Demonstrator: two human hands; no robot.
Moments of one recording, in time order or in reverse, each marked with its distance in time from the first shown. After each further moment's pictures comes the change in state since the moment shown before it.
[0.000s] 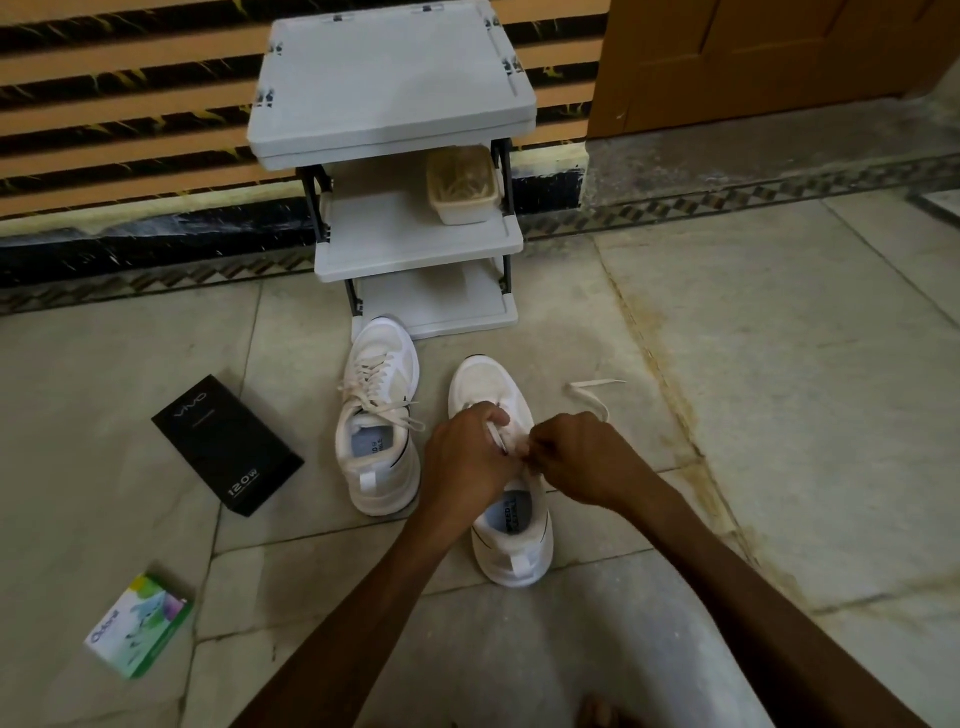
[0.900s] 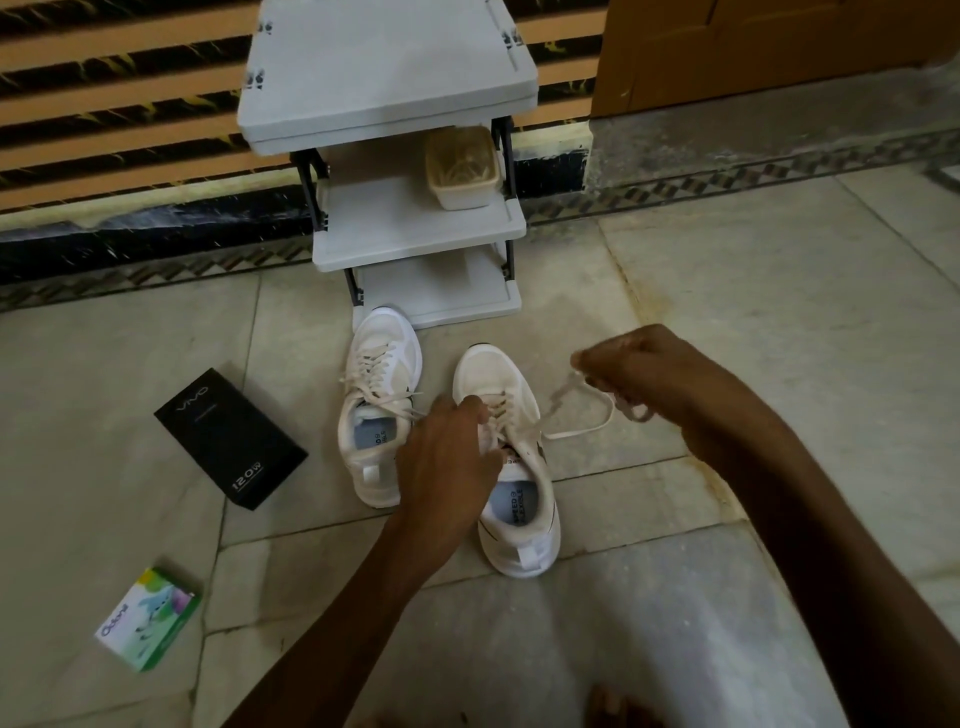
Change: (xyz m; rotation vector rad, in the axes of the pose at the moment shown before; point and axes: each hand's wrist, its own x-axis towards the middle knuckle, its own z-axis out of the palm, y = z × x) left_hand -0.011 -0.010 -0.011 0.328 0.142 0.089; right_hand -0.031 -0.013 -0.084 0.687 0.146 0.230
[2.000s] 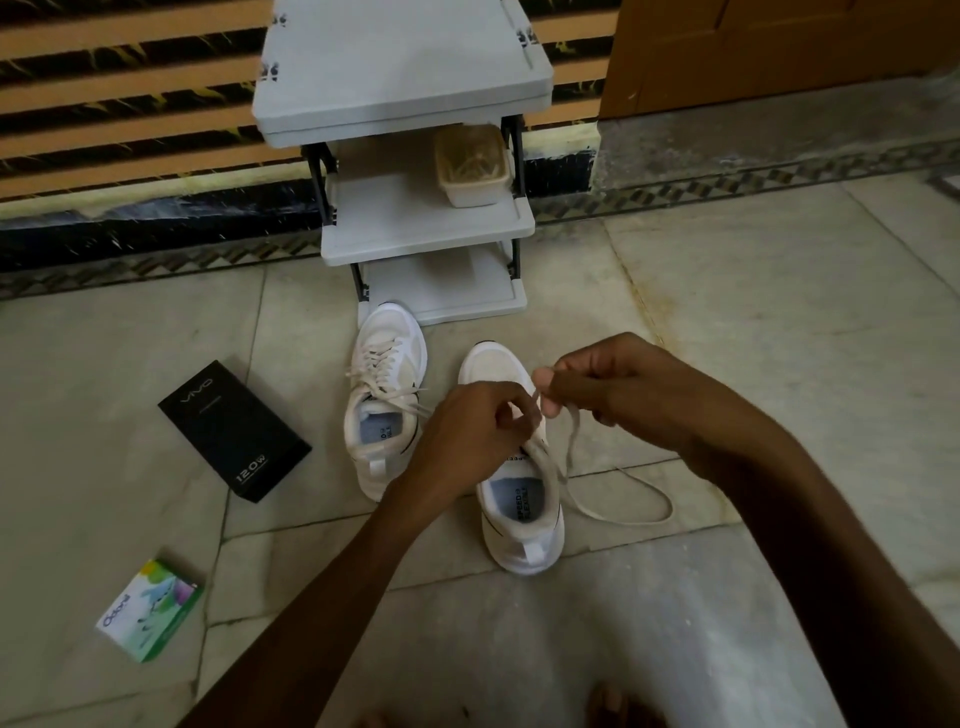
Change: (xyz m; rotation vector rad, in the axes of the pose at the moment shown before) left_hand 0.024 0.003 -0.009 -0.344 -0.208 0.205; right_hand -0.027 -0.023 0.011 -0.054 -0.287 -0.240
